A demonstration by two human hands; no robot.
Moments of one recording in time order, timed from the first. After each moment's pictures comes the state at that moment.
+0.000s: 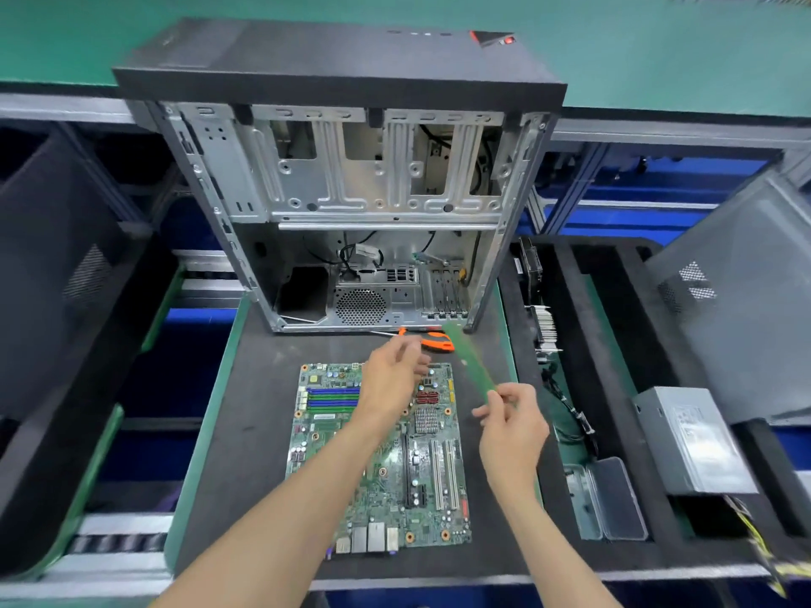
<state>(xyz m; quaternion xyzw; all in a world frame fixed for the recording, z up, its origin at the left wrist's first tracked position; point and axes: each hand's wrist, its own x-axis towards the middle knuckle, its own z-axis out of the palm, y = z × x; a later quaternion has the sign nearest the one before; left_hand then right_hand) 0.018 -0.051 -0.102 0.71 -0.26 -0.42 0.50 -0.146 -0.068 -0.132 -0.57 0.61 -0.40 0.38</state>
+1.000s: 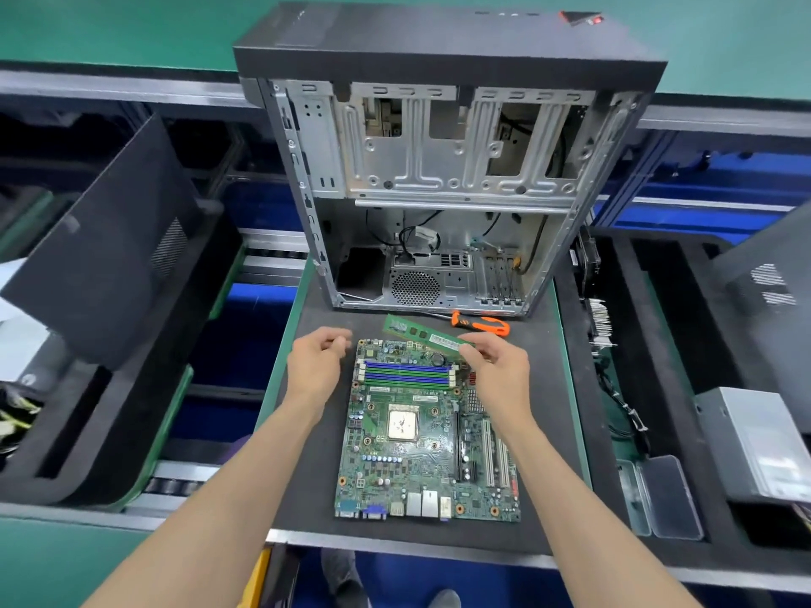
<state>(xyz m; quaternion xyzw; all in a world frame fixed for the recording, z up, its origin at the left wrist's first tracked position) 0.144 0.046 -0.121 0.82 -0.16 -0.27 0.48 -0.068 -0.074 -0.109 -0.62 0.50 -0.31 0.52</state>
